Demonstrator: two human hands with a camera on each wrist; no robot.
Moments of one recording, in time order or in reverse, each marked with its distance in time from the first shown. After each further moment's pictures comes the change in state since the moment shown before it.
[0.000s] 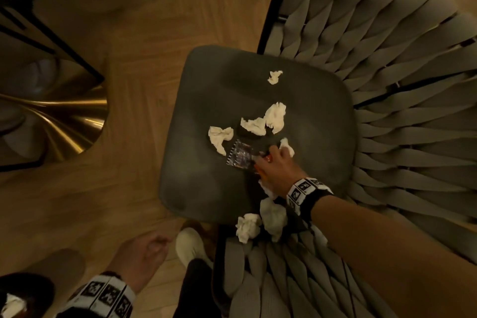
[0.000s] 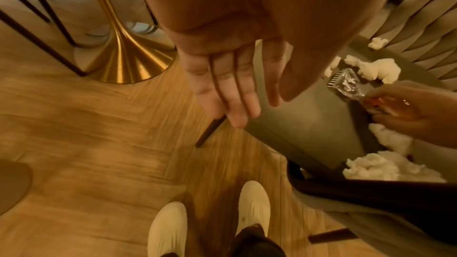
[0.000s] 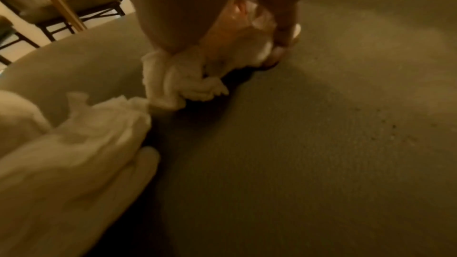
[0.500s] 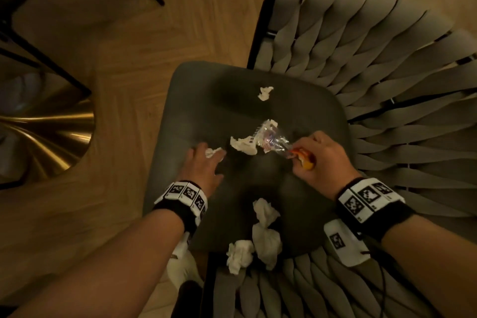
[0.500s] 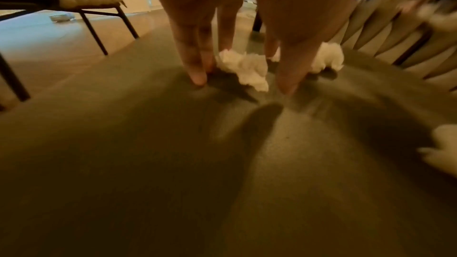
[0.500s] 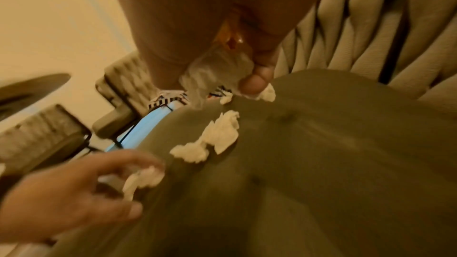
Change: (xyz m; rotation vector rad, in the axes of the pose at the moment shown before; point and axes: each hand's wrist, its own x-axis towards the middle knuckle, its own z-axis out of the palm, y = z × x) left_hand 0.165 0.169 0.012 0.482 0.145 0.258; right_hand -0.049 0.063 -0.084 0.458 0.452 0.044
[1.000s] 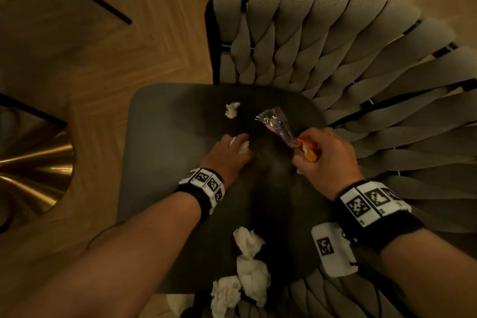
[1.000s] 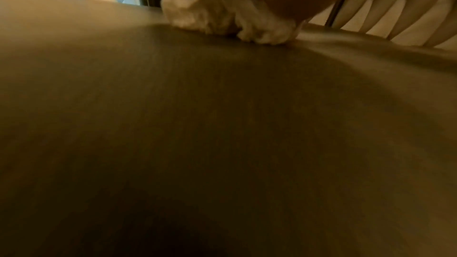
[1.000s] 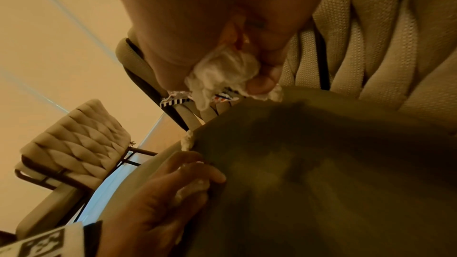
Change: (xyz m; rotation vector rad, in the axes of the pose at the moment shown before) left_hand 0.100 0.093 0.011 0.434 -0.004 0.569; right_hand 0.025 0.046 -0.027 0.147 0.184 0.261
